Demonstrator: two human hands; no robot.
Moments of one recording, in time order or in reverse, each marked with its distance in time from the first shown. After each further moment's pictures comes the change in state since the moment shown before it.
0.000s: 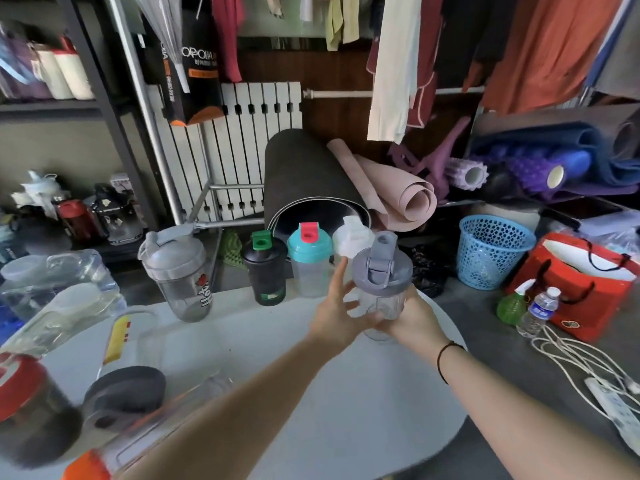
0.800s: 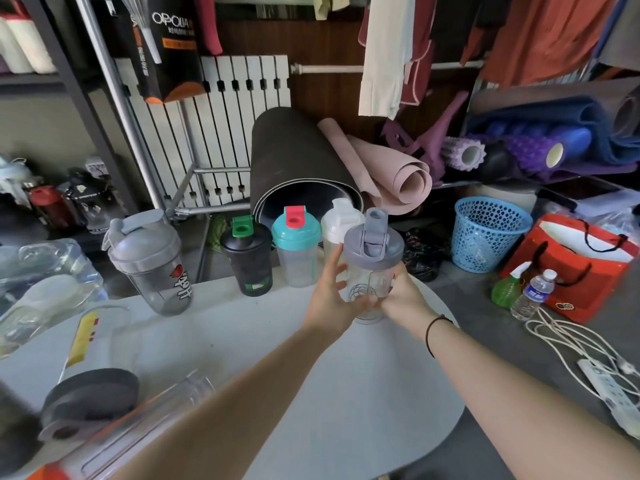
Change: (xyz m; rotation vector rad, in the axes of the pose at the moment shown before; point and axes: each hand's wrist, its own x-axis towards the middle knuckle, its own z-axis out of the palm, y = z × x) left_hand 0.026 -0.019 0.015 -0.033 0.082 0.023; right_hand 0.026 0.003 0.002 0.197 -0.067 0.055
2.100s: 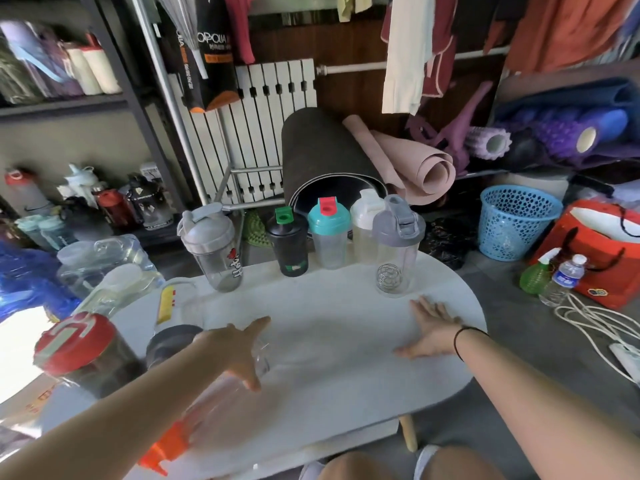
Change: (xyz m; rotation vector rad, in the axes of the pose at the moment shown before) left_hand -0.126 0.023 -0.168 1.506 -0.488 -0.675; right_hand -0.067 0.035 -0.002 -0.941 -0.443 0.244
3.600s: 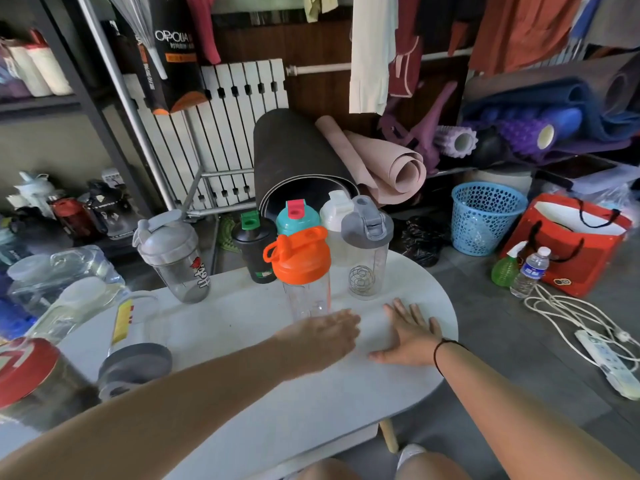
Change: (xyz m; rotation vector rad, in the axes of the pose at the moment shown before) left_hand 0.072 0.127 0.016 0.942 1.053 0.792; right_hand 0.001 0.012 0.015 0.080 0.079 -0.024
